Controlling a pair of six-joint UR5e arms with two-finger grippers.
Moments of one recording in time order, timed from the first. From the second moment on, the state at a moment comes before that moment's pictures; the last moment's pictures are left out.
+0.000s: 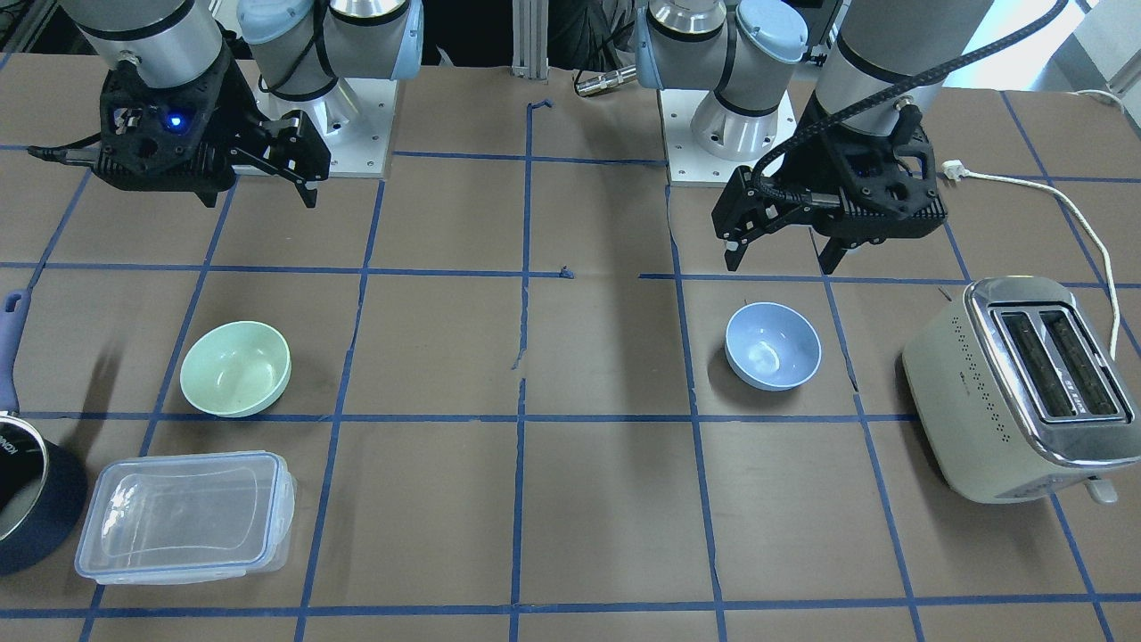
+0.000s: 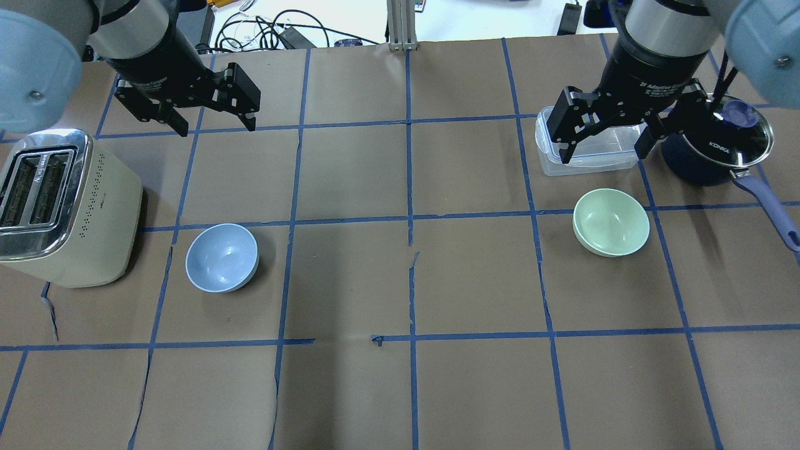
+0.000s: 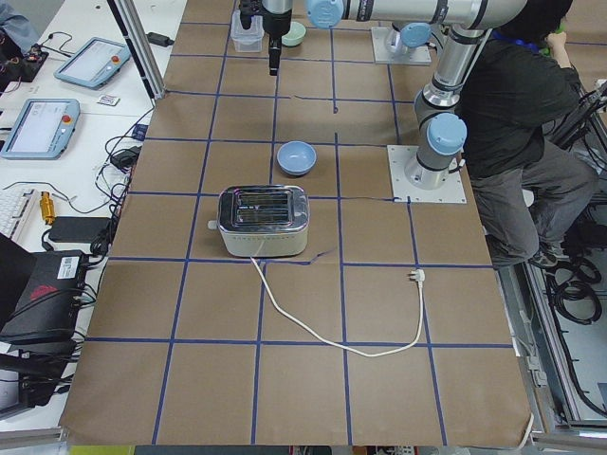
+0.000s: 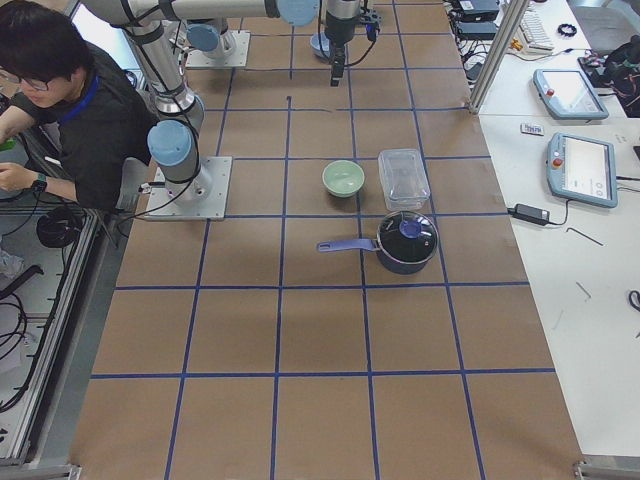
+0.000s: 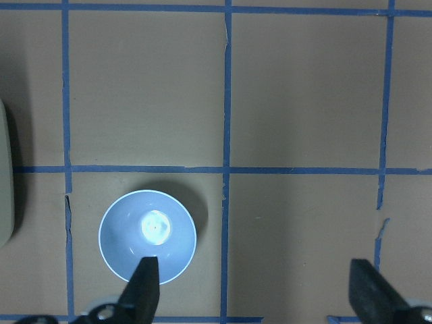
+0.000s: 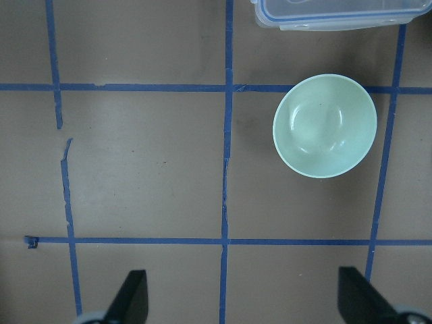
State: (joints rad) left arm -1.56 -1.61 -1.53 -1.52 1.58 -0.01; right arm 1.56 -1.59 1.54 -1.45 -1.57 -0.03
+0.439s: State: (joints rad) left arm -1.42 -1.62 -1.66 -1.51 1.58 0.10; right arm 1.56 -1.59 1.54 -1.45 -1.57 -0.03
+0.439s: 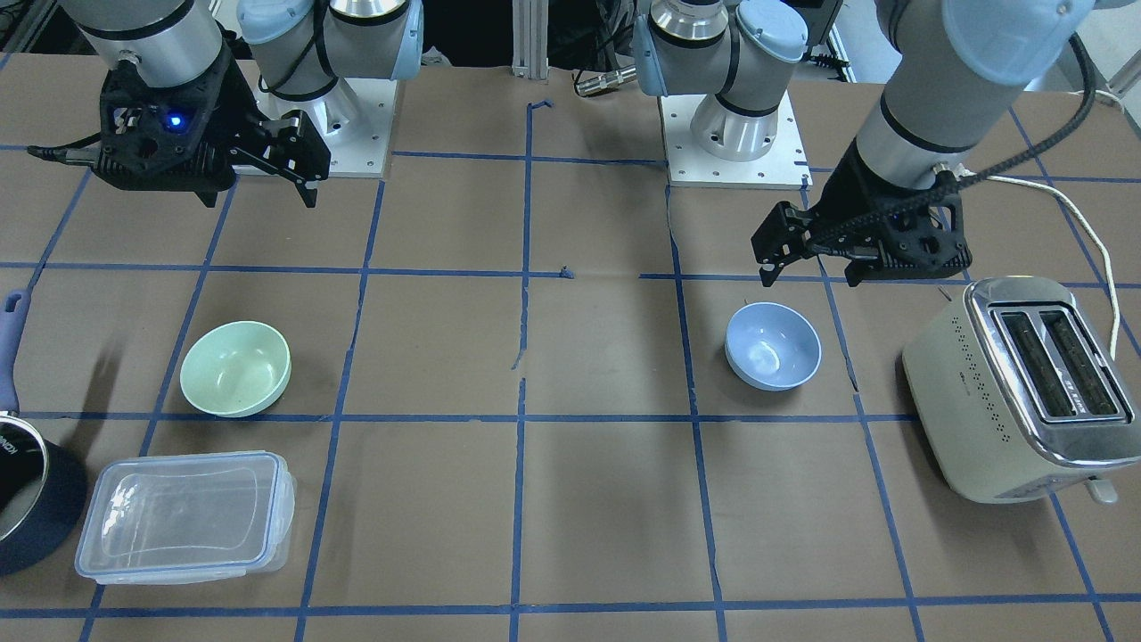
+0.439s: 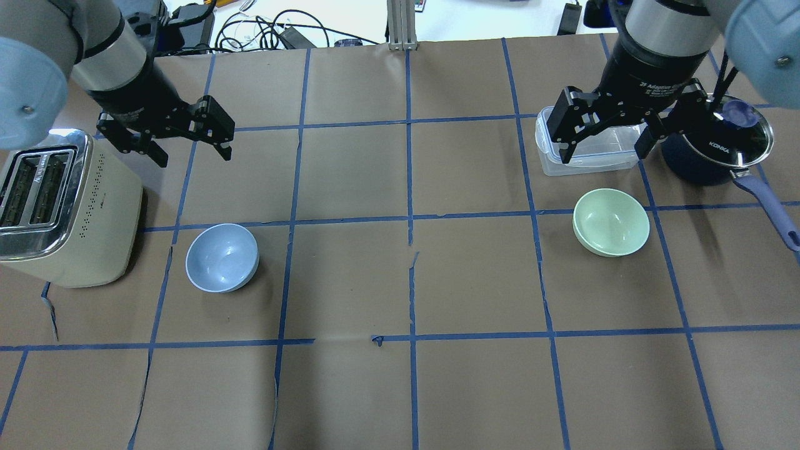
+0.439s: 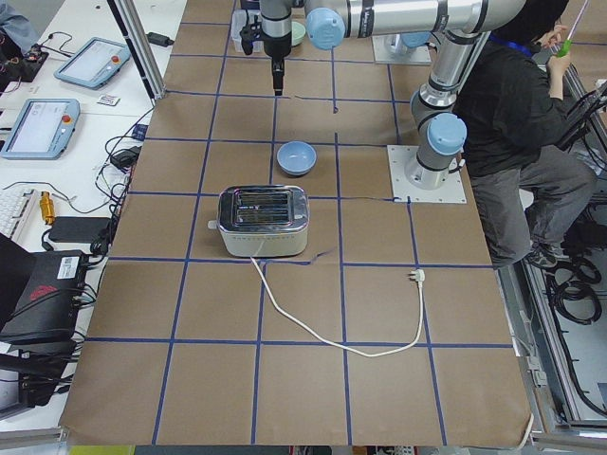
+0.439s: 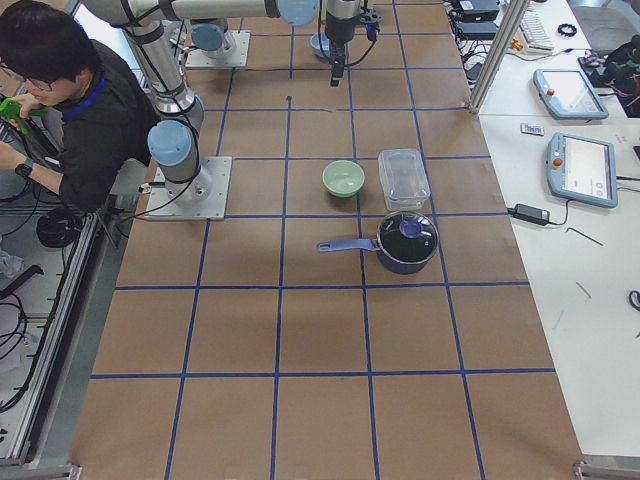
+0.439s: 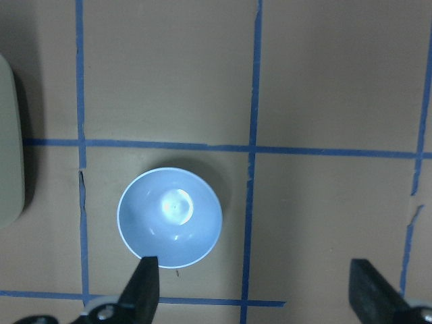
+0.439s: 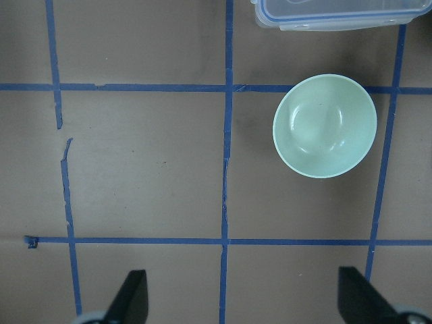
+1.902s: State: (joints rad) left arm -1.22 -1.77 -2.14 -0.93 1.57 0.41; right arm 1.24 -1.41 1.62 -1.69 -1.56 -0.06
